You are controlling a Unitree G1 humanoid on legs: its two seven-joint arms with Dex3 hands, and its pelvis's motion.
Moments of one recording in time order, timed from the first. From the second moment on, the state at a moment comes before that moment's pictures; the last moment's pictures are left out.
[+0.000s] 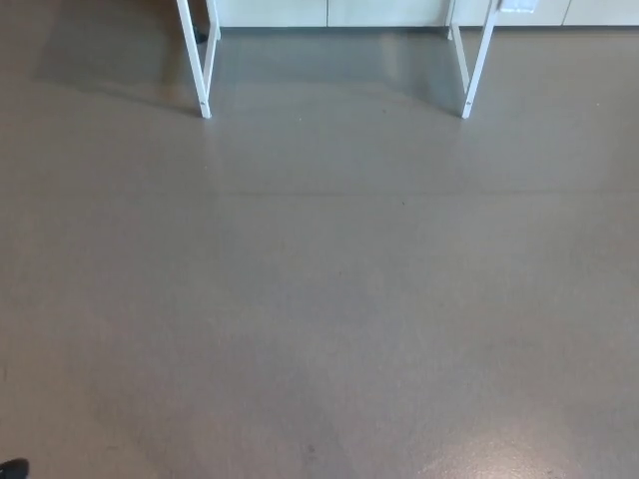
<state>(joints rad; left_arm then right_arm) 0.28 0.38 0.31 0.50 -0.18 0.08 -0.33 0.35 -0.31 -0.21 0.59 0.02 -0.25 0.17</state>
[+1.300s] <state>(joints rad) 0.30 0.41 0.29 0.48 -0.22 0.11 -0.42 0.35 -0.32 -0.20 0.64 0.05 -0.36 0.20</state>
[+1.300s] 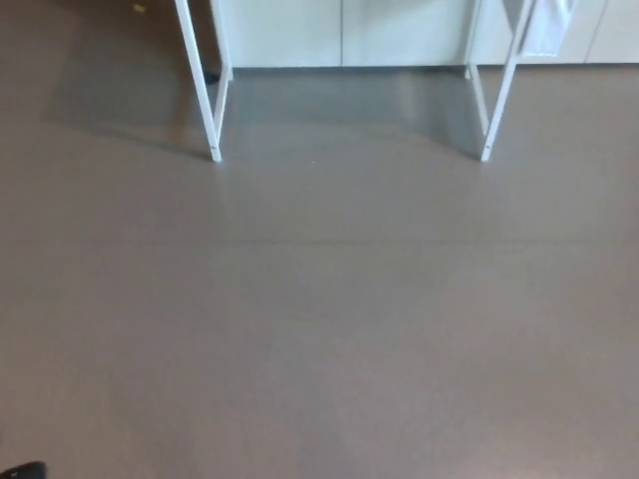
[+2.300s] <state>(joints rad) 0.30 0.44 0.27 0.48 -0.22 0.11 -0.43 0.35 -0.33 -0.15 0.71 0.01 -0.44 0.17</state>
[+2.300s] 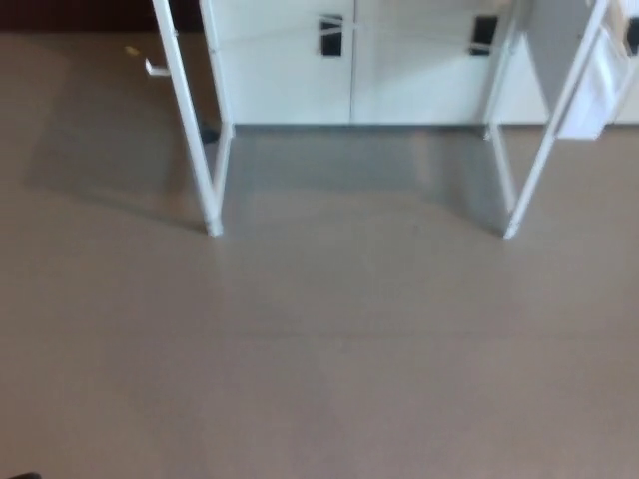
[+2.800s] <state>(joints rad) 0.29 0.45 0.26 0.48 -0.22 0.11 -0.44 0.35 -0.33 -0.14 0.73 0.01 -0.47 0.15</state>
